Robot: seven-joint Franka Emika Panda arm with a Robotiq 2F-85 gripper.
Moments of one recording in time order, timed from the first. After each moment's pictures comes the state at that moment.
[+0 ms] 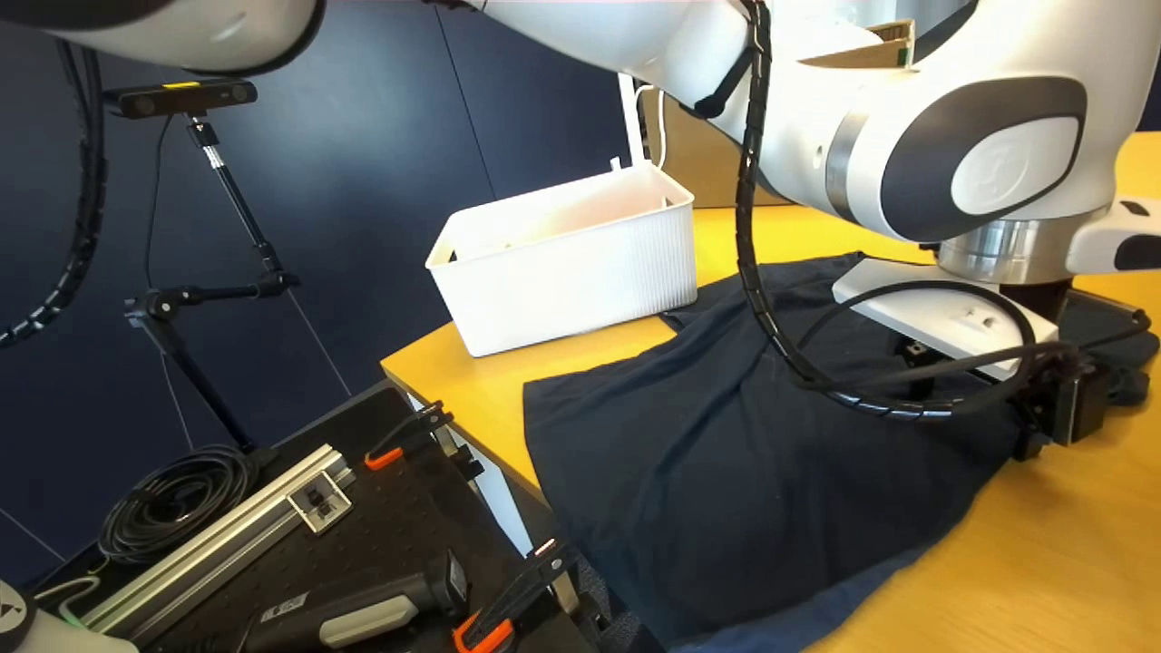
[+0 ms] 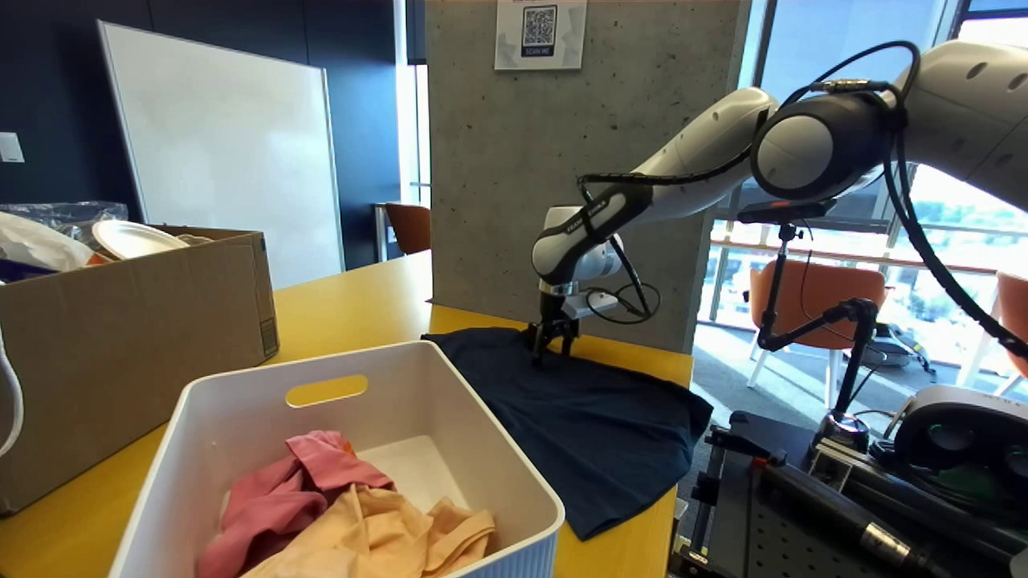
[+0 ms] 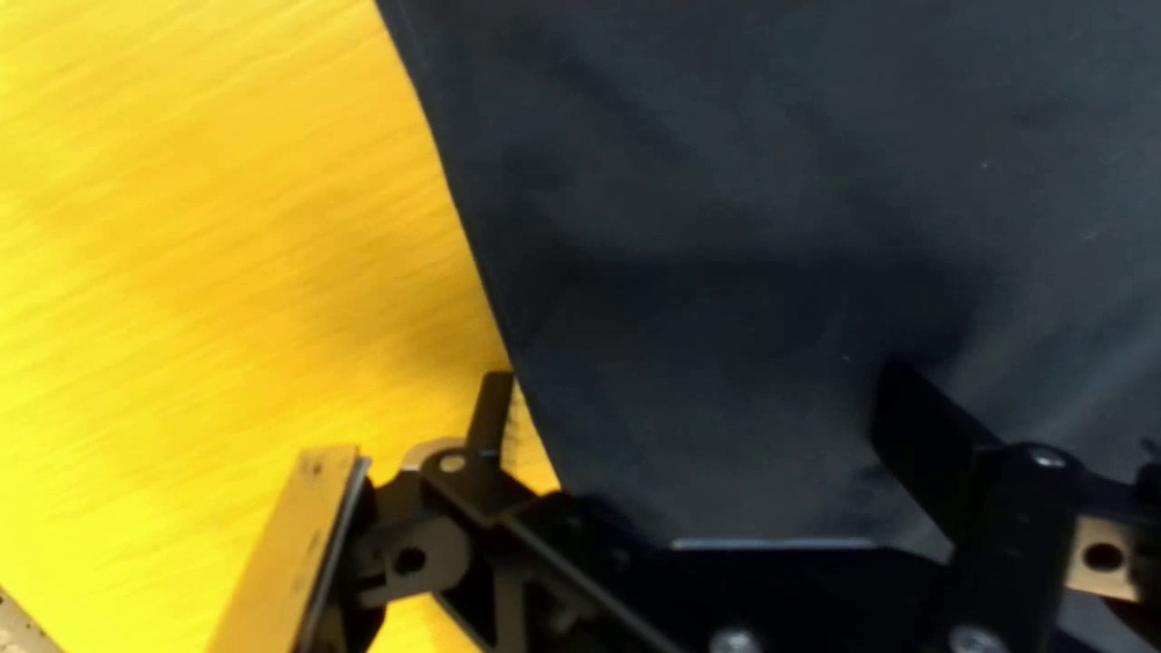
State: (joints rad) arm -0.28 1.11 -0.09 -1.16 0.10 2.31 -0.13
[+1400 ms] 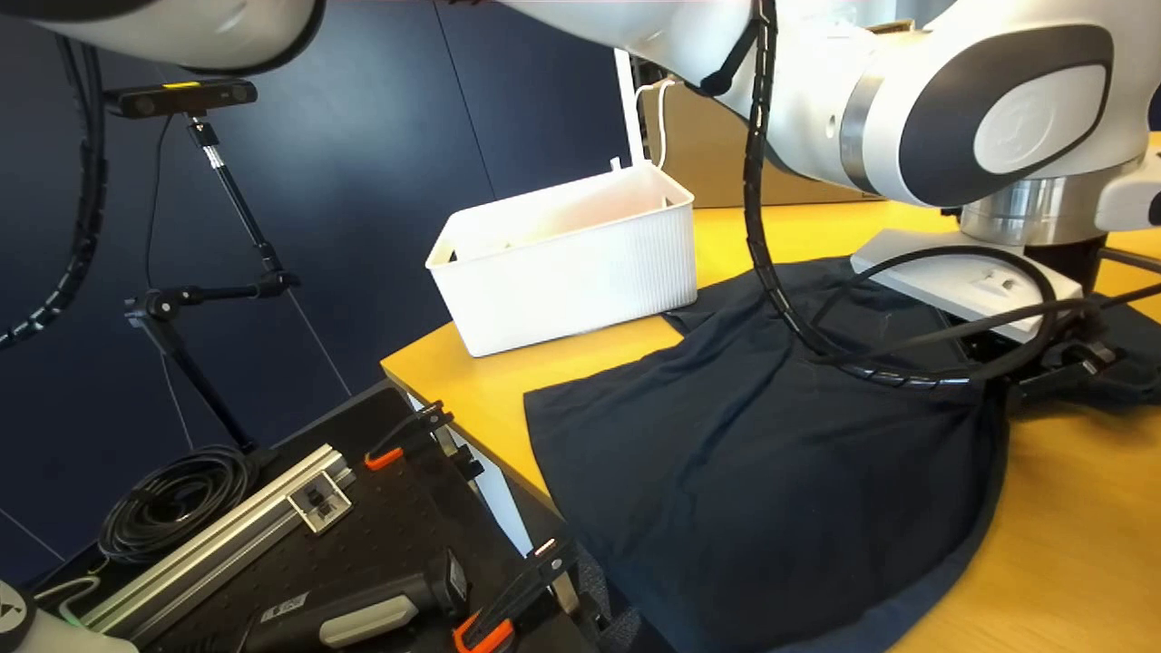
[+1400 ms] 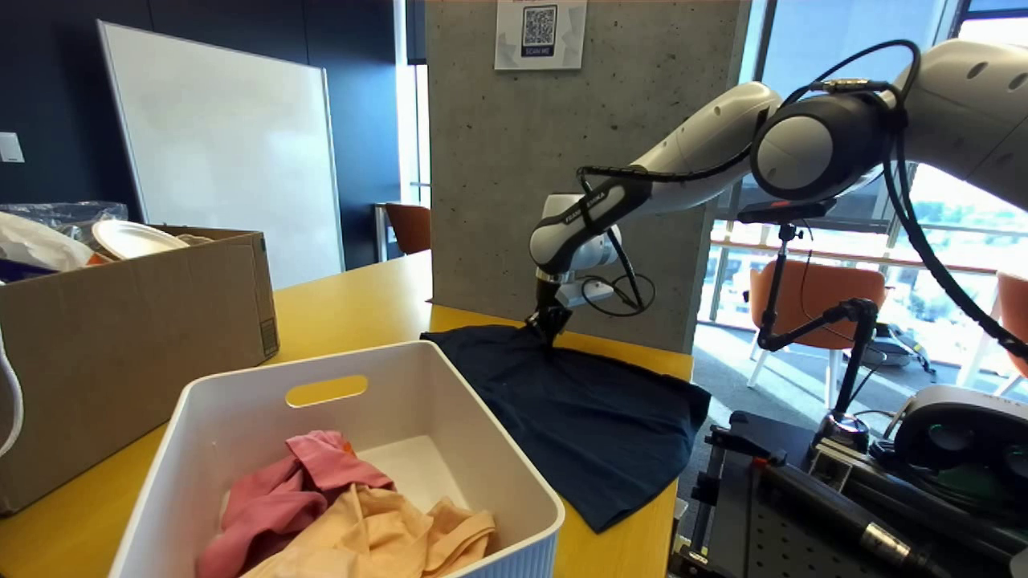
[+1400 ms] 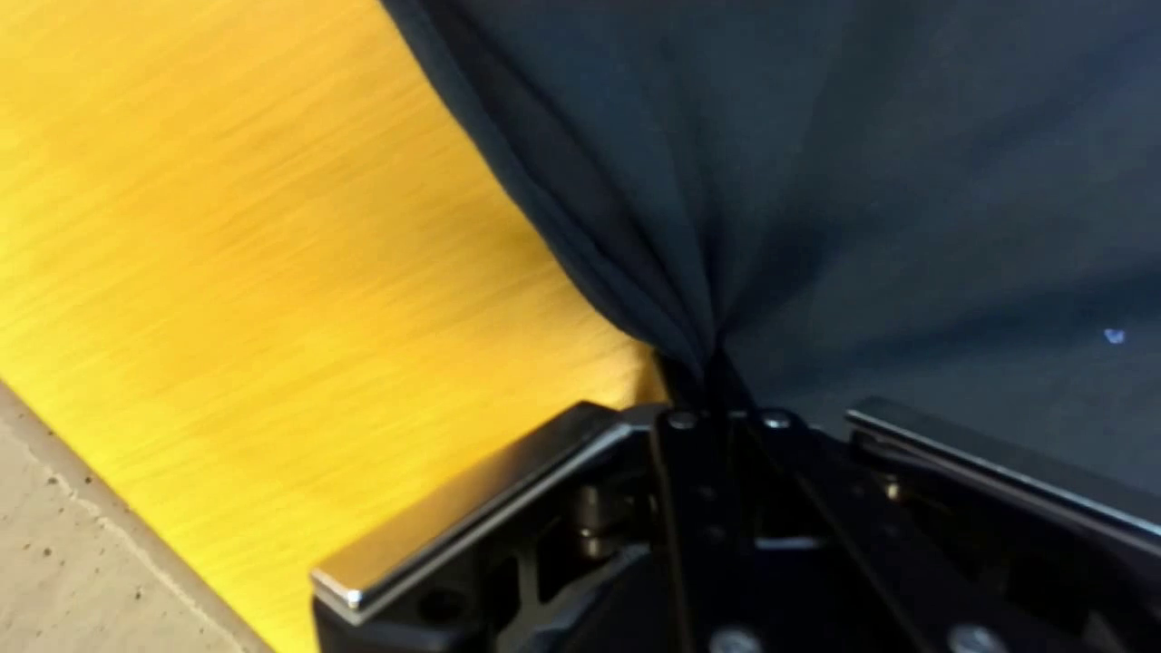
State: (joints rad) arm -0.27 1.11 -0.10 -1.11 0.09 2.32 -0.07
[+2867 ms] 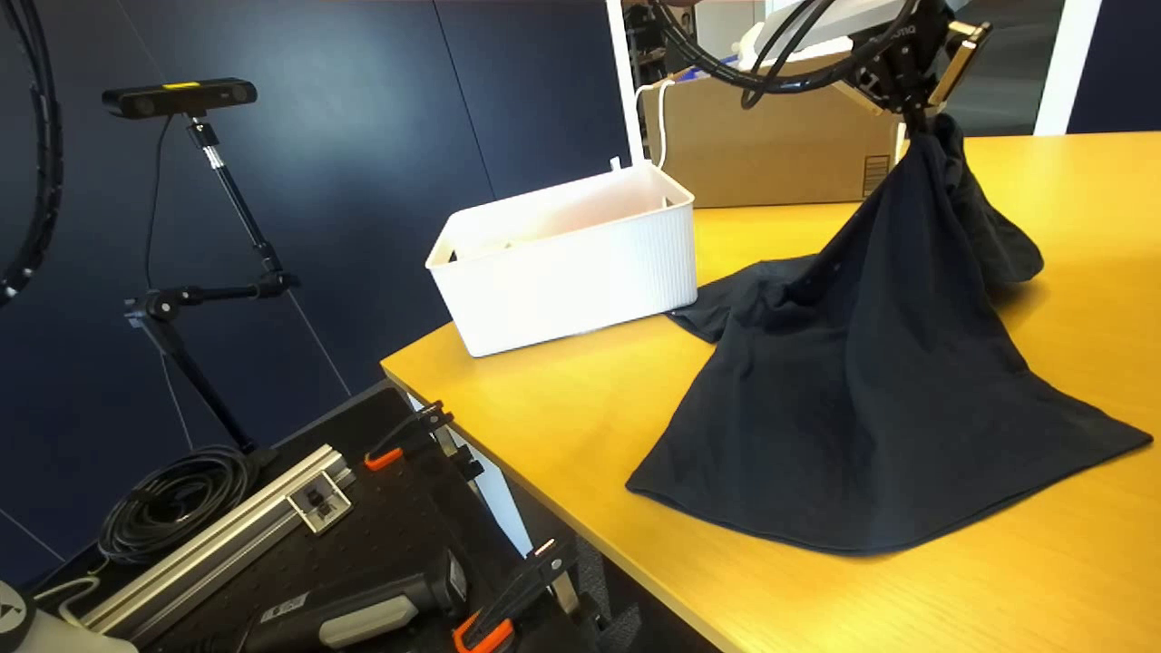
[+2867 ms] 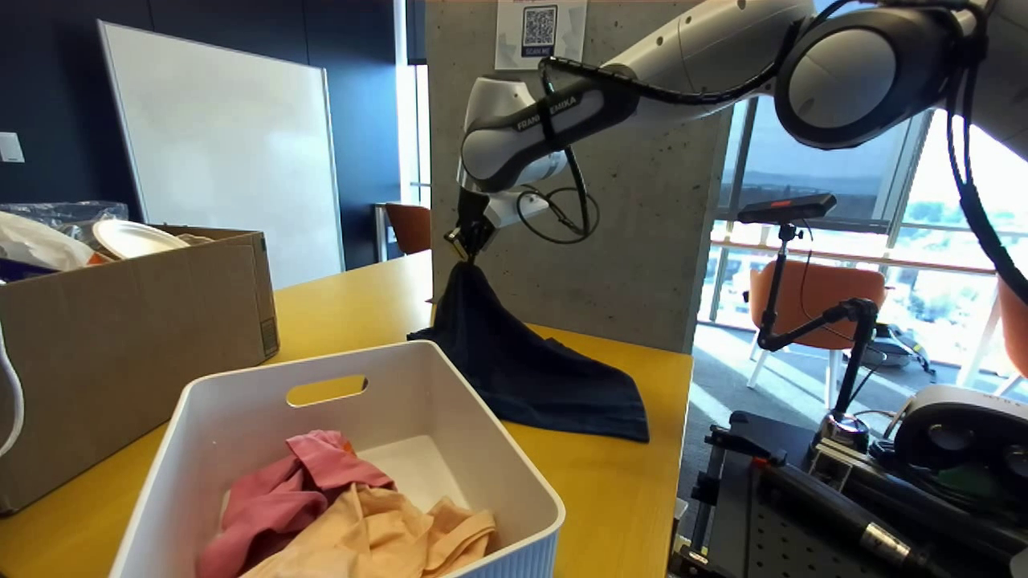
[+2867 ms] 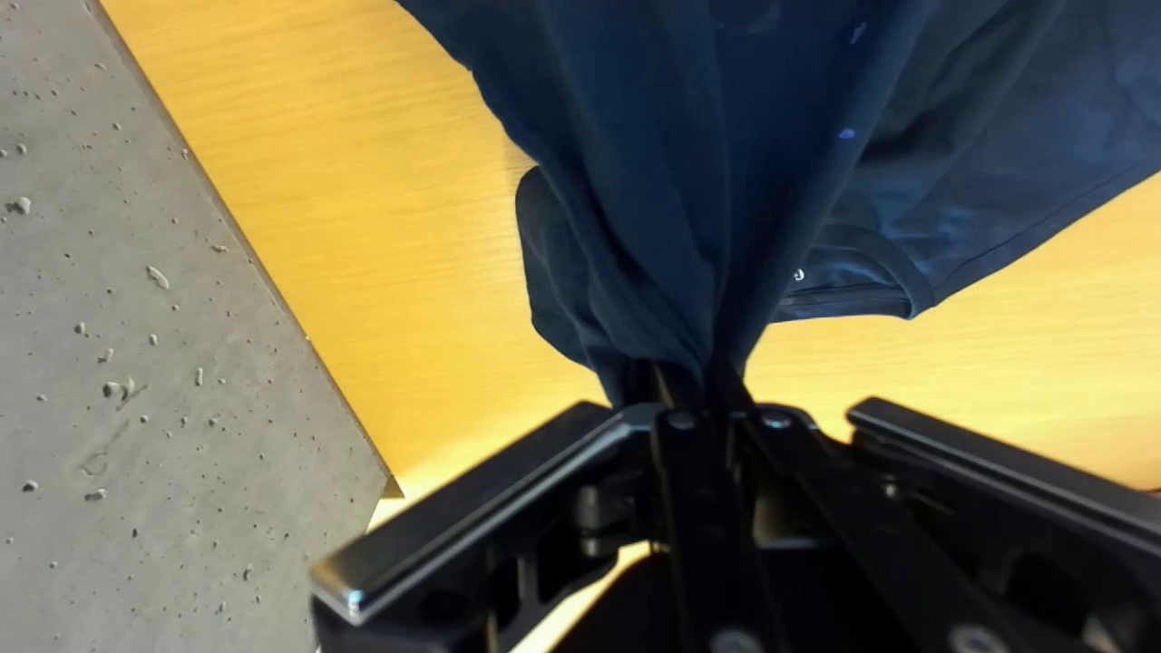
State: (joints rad) arm -0.04 0.94 -0.13 -1.00 -0.05 2.30 -0.01
